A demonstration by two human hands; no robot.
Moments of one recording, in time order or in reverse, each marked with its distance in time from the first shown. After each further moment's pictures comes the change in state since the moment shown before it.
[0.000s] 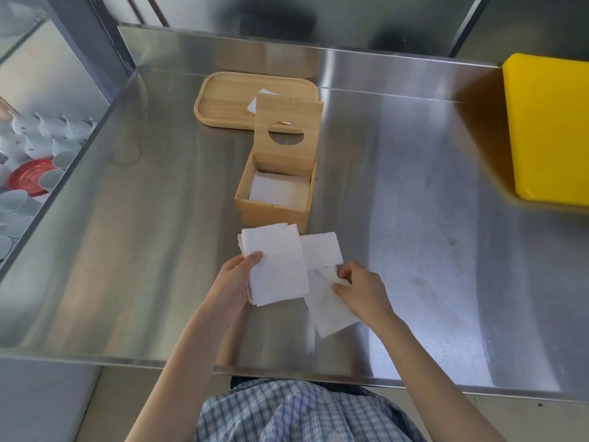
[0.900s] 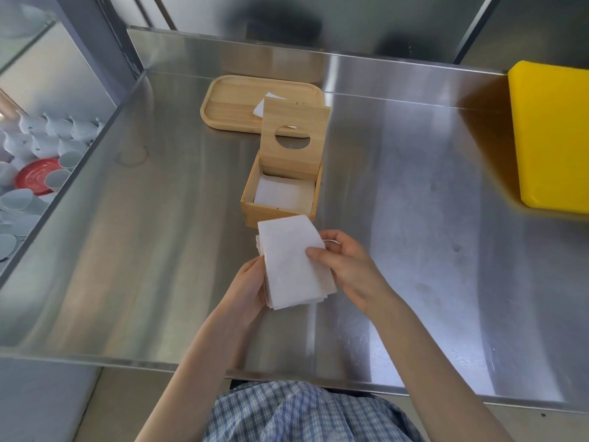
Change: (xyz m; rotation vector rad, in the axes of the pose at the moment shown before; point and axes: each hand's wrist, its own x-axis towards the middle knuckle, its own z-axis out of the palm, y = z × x) left_hand 0.004 -0.004 0.013 -0.012 -0.114 -0.013; right_hand 0.001 -0.051 -0.018 0.930 -0.218 -0.041
